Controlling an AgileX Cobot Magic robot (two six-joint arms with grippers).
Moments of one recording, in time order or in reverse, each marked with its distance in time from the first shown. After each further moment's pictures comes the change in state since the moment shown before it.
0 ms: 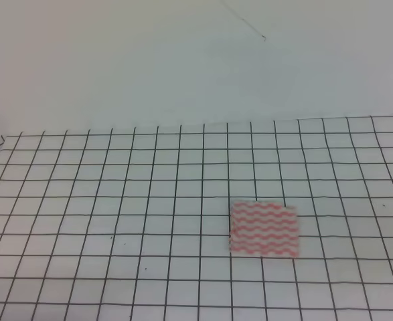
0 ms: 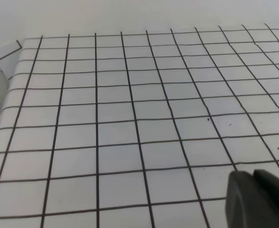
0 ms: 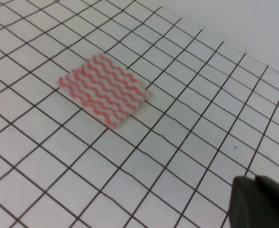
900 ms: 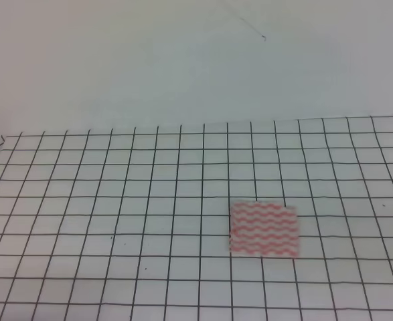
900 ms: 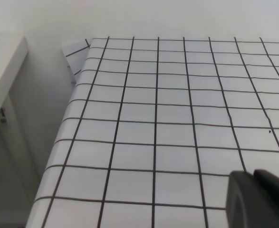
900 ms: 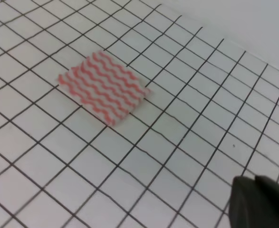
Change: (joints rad) left arm 0.182 -0.020 0.000 -0.002 0.008 0.007; right arm -0.015 -0.015 0.000 -0.040 -0.007 -0.010
